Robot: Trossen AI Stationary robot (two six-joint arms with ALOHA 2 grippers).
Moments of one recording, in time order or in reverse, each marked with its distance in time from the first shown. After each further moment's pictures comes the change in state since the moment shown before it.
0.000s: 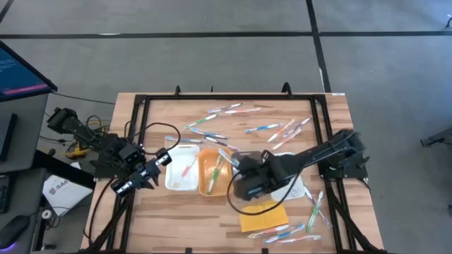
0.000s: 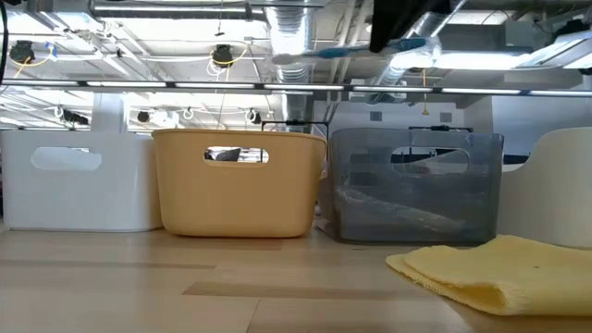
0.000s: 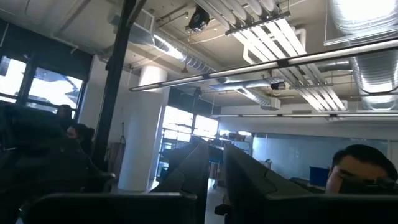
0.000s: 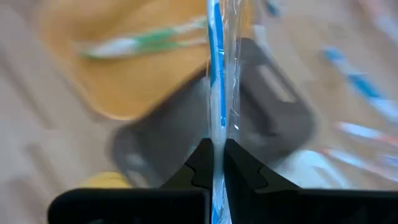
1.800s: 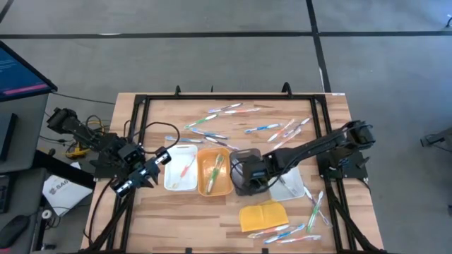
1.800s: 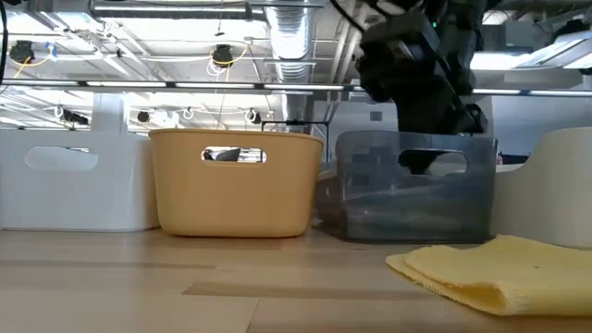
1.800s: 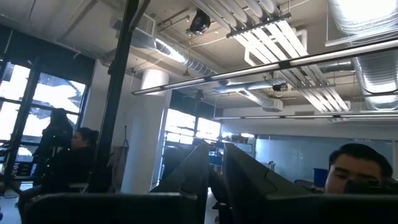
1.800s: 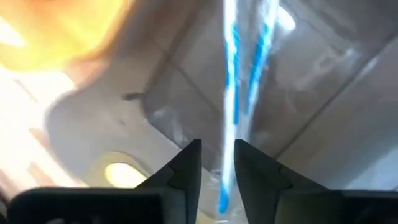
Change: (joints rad) left arm 0.003 -0.006 0.000 0.005 -0.006 0.012; right arm -0.149 -0.137 -0.592 0.552 -0.398 0.087
